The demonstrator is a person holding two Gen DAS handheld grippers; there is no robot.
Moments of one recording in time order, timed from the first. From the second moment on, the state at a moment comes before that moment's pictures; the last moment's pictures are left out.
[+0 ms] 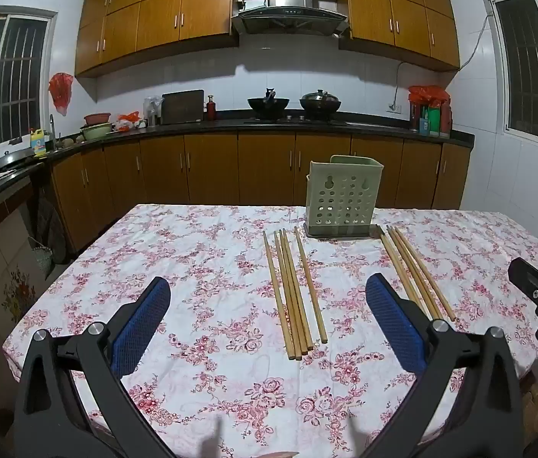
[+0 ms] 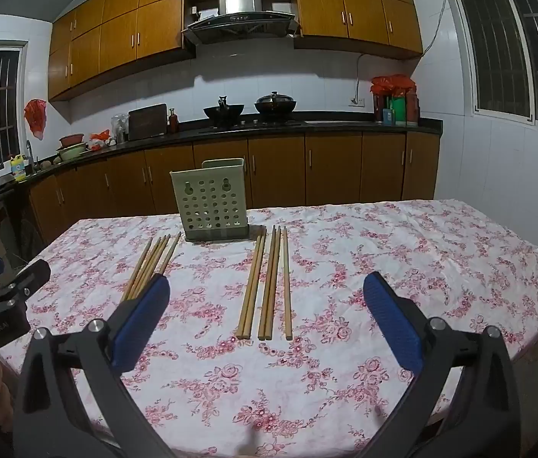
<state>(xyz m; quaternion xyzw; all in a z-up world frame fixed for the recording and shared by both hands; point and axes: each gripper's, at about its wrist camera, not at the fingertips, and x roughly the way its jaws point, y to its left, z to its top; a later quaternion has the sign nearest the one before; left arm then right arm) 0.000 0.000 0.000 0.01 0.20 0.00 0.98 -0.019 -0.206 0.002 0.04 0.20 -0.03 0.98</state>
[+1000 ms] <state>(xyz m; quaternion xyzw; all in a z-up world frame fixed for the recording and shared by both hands) 0.000 0.000 0.000 0.01 0.21 0.00 0.98 -0.019 -0.206 0.000 0.04 0.20 -0.03 0.98</state>
